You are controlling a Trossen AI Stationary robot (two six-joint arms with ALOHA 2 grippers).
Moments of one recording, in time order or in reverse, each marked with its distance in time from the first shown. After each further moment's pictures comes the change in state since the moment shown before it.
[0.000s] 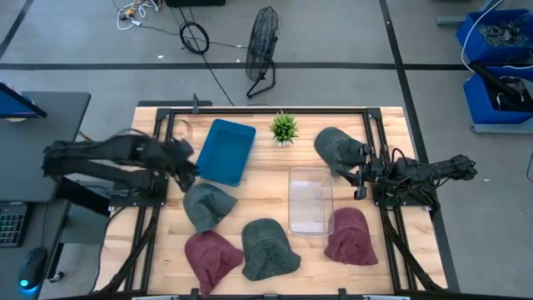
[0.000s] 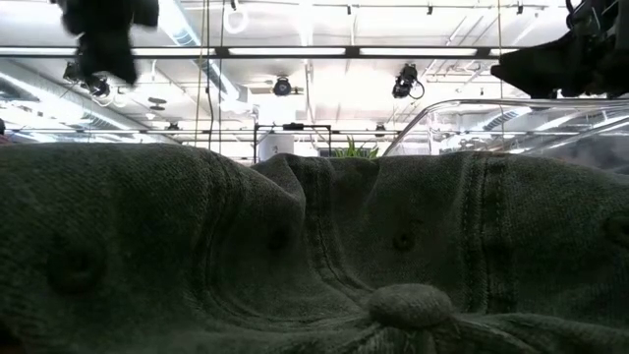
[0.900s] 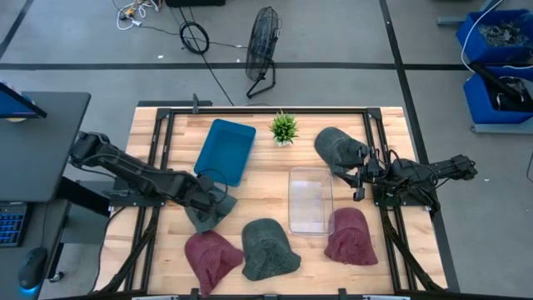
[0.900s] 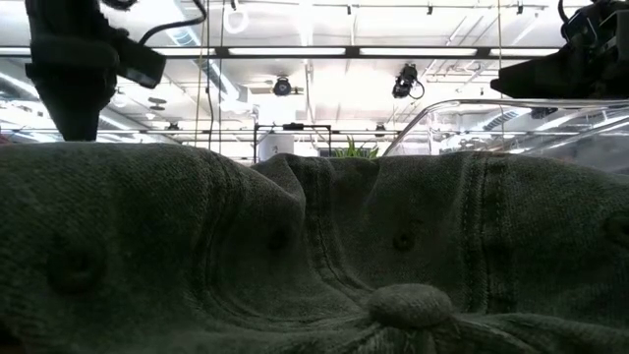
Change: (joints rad) left arm -0.307 0.461 -0.031 0.026 -0.077 -0.352; right arm 0.000 0.000 0.000 -0.080 0.002 0.052
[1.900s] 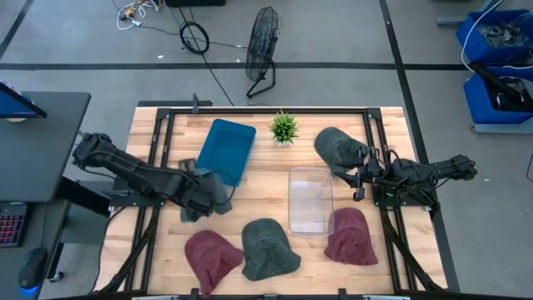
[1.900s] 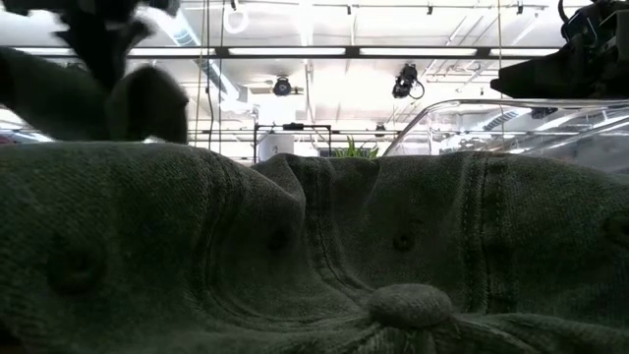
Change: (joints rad) left arm -0.031 0.042 0.310 -0.327 -0.251 0.597; right arm 0.000 0.000 0.000 0.002 0.000 0.001
